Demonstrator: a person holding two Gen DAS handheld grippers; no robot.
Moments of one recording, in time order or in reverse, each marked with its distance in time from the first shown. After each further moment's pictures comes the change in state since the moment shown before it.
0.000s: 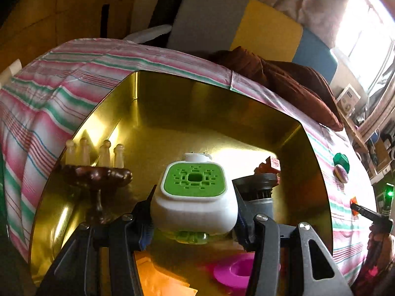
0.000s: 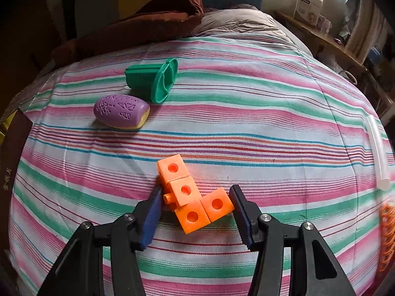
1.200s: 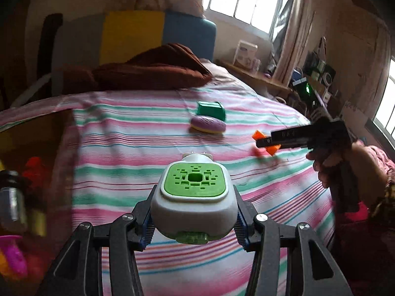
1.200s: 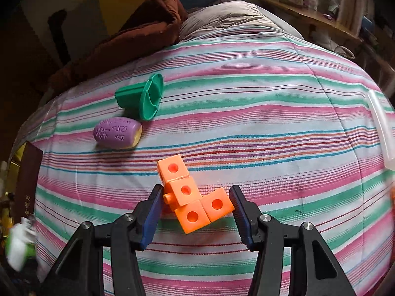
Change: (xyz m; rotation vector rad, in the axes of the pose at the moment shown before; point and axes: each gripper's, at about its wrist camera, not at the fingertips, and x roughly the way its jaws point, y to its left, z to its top) left arm -0.028 -0.238 -0.096 0.447 -0.098 -0.341; right arm -0.005 -0.024 0.012 0.150 0.011 0.090
